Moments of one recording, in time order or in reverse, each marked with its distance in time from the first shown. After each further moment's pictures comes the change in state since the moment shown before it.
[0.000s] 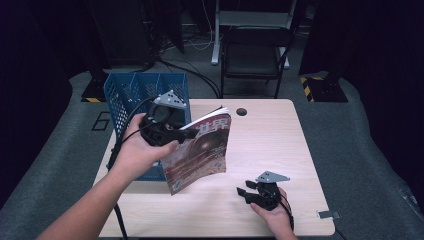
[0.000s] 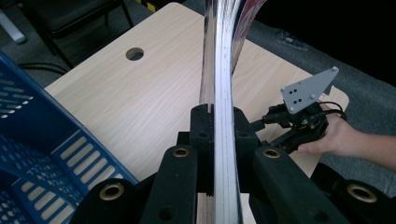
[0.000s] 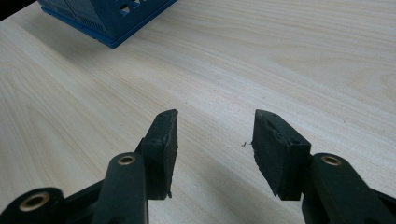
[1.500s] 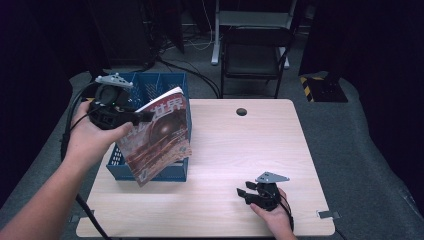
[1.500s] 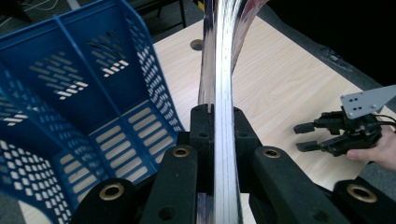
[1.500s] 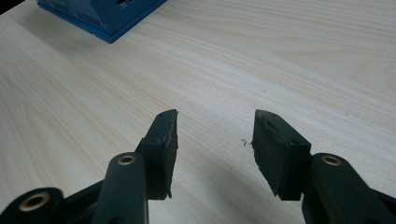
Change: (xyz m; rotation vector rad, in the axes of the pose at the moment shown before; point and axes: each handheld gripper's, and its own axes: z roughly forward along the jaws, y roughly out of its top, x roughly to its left) left arm 0.067 -0.024 -0.062 -0.008 0.154 -0.148; right arm 0.000 -0.002 0.002 0.013 -0.007 0.004
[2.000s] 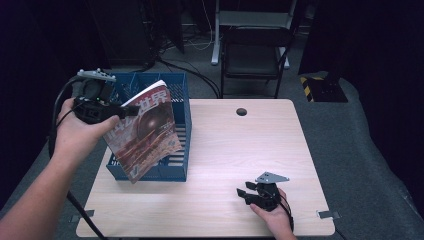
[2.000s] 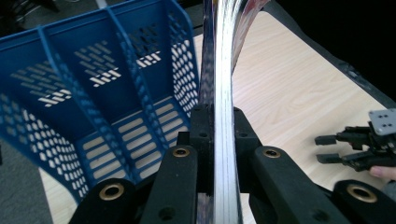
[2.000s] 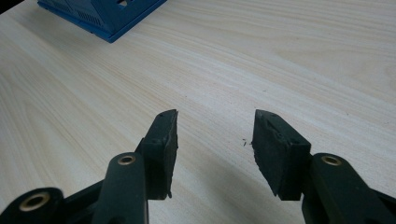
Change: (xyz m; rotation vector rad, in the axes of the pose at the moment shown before) left arm 0.029 -0.006 -0.008 -0.021 0.072 -0.097; right arm 0.001 0.000 0.000 0.001 -0.002 0.000
